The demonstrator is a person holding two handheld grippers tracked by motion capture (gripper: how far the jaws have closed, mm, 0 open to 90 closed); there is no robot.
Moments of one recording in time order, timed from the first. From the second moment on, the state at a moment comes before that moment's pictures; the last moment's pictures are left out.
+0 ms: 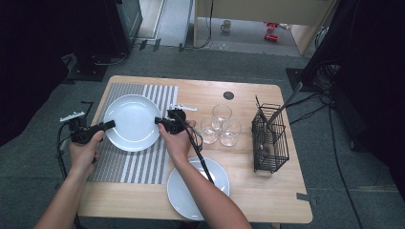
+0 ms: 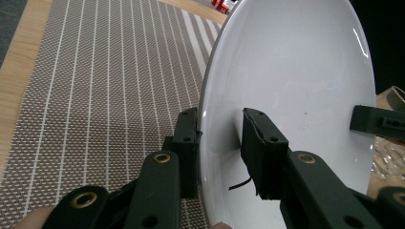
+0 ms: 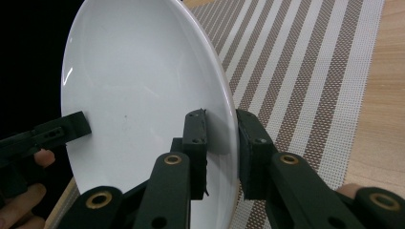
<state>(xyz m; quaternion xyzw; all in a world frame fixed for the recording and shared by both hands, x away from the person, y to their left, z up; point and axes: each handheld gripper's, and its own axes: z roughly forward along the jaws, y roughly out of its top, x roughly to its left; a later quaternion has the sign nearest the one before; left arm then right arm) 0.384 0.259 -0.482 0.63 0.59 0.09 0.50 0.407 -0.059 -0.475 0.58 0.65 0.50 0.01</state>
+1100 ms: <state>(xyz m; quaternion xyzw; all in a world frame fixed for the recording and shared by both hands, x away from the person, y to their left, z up) 0.424 0.241 -0.511 0.63 0.63 0.11 0.43 0.449 -0.046 -0.508 0.62 0.66 0.43 0.00</state>
